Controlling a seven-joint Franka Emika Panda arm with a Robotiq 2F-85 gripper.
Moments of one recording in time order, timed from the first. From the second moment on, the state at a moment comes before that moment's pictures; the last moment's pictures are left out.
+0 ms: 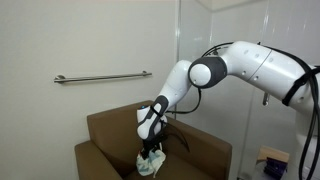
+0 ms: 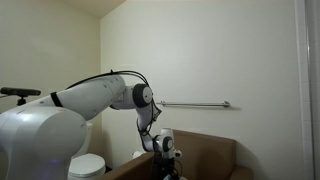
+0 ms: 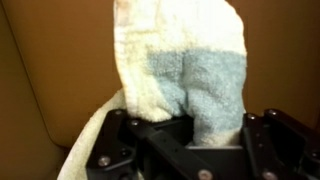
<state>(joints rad) 0.15 1.10 -0.08 -1.52 -0.02 2.53 0.35</state>
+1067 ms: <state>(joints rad) 0.06 1.35 -0.07 -1.44 0.00 2.42 0.33</state>
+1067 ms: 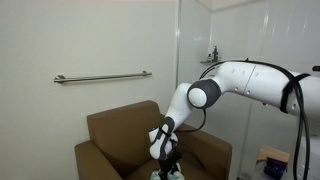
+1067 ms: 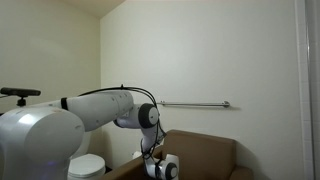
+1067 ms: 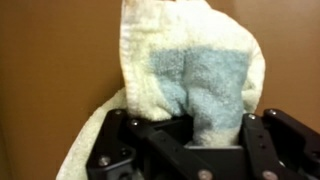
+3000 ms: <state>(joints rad) 0.16 1.19 -0.11 -1.55 0.02 2.50 0.40</state>
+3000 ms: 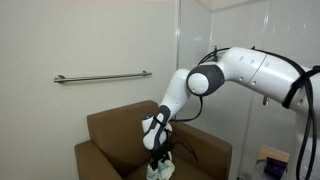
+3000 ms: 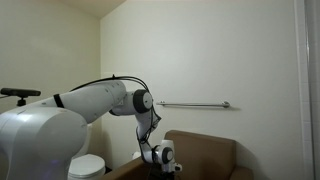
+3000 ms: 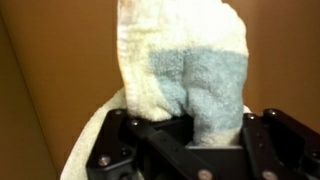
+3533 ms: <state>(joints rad) -0.09 1.30 0.04 -1.52 0.10 2.37 0.18</state>
